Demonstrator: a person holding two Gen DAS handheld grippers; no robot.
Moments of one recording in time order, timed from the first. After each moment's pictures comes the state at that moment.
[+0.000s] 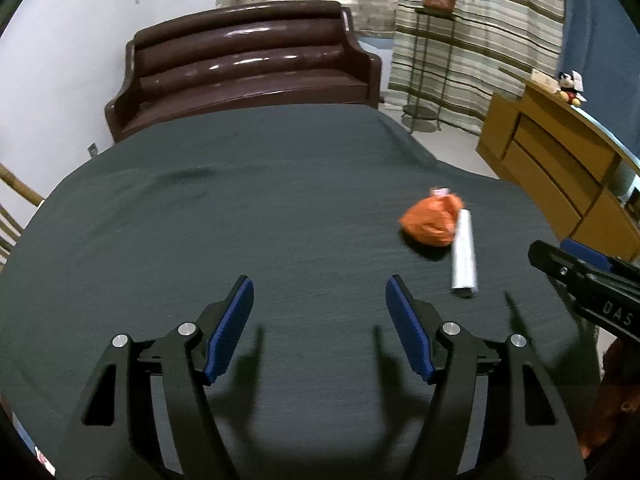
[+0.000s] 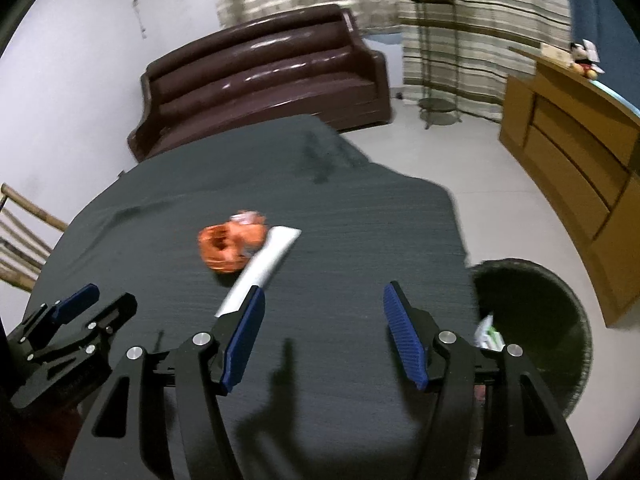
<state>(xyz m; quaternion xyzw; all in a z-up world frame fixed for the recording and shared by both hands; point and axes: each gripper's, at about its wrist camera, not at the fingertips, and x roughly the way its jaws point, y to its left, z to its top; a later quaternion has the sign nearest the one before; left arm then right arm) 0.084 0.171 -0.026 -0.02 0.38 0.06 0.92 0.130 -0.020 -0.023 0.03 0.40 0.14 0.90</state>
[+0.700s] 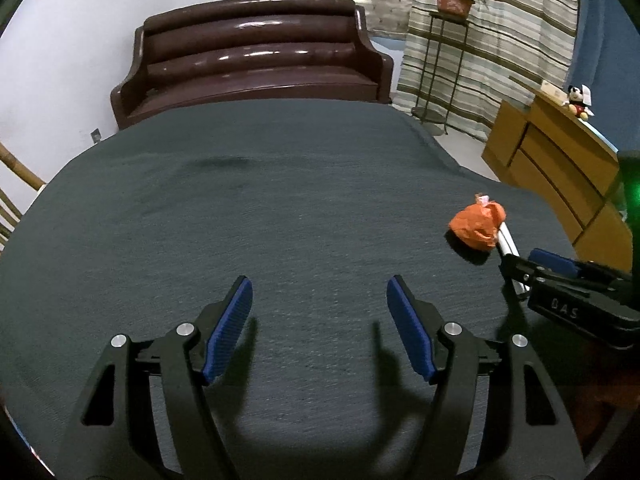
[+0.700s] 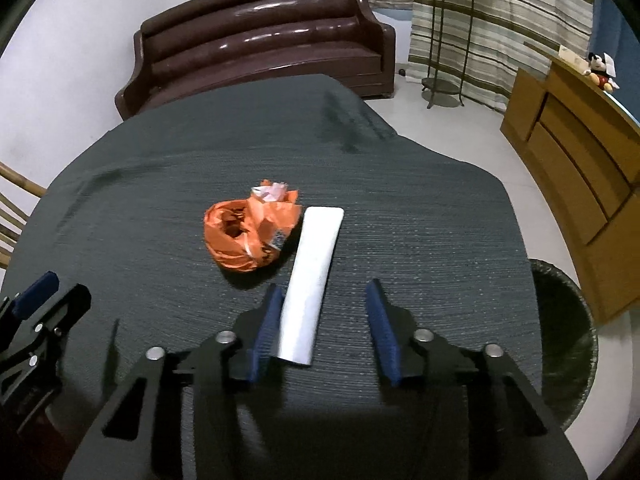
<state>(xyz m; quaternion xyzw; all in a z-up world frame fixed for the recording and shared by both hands) 0.092 0.209 -0.027 -0.05 0.39 0.06 0.92 0.145 0.025 -0.042 -0.02 0.45 0.12 0.88</state>
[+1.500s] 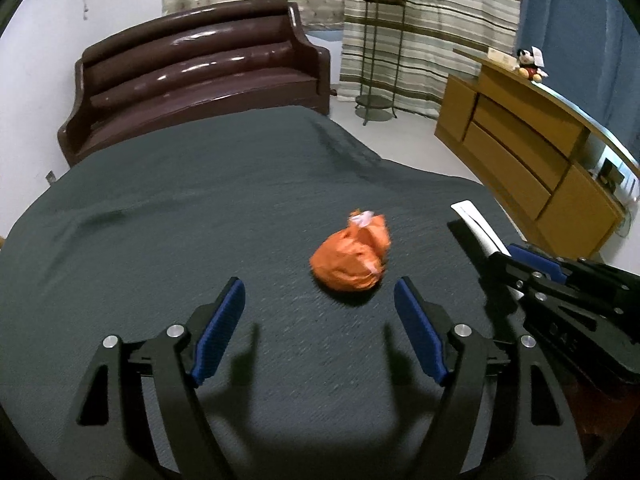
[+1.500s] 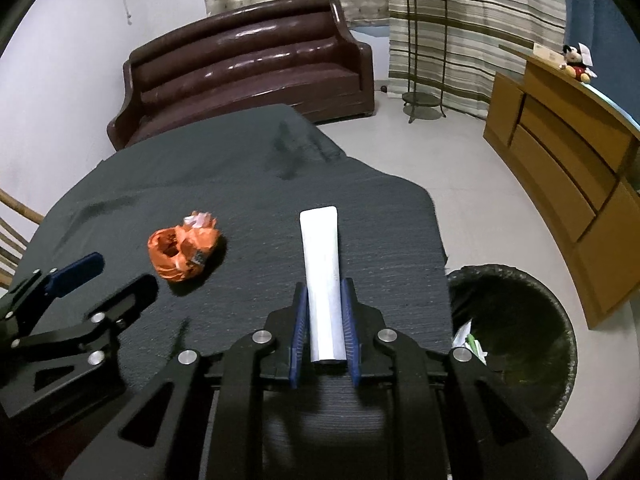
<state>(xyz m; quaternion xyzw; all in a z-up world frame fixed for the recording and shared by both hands) 0.142 0.120 -0.027 0.00 0.39 -0.03 0.92 0.146 -0.037 -0.031 0.01 0.42 0.11 0.90</state>
